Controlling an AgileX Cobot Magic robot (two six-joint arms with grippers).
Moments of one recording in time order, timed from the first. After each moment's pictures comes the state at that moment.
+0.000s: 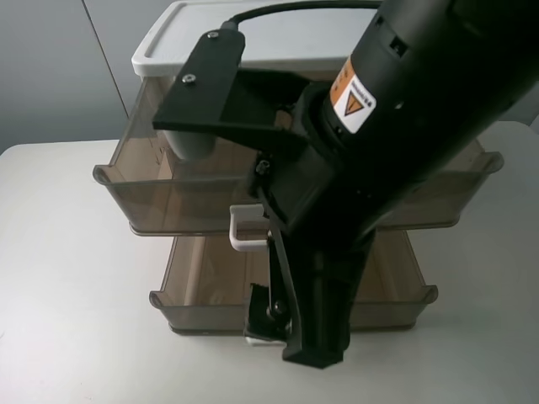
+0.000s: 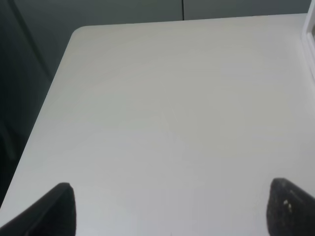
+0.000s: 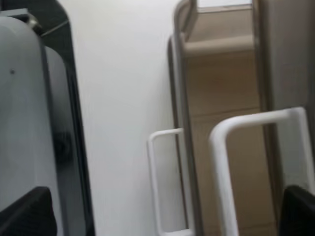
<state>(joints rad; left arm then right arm) -0.05 0.00 -0.51 0.18 1.08 -0.10 1.09 1.40 -1.10 0.06 0.98 -0.35</state>
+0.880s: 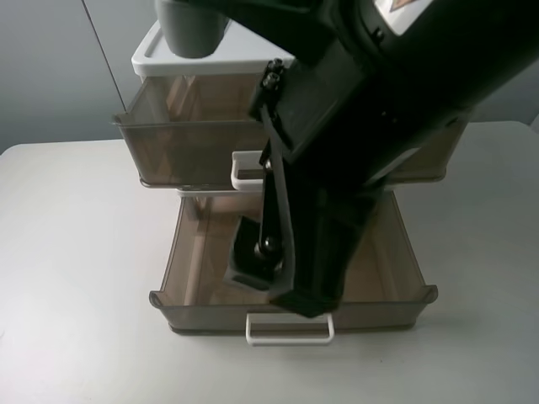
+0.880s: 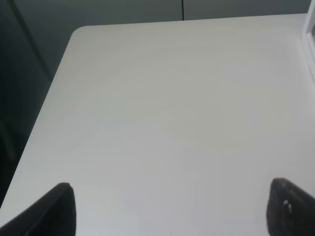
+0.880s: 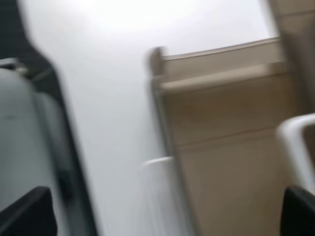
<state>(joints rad) -0.05 0.00 -0.51 0.18 1.08 -0.10 1.10 1.33 -1.16 0.12 0.99 -0.31</state>
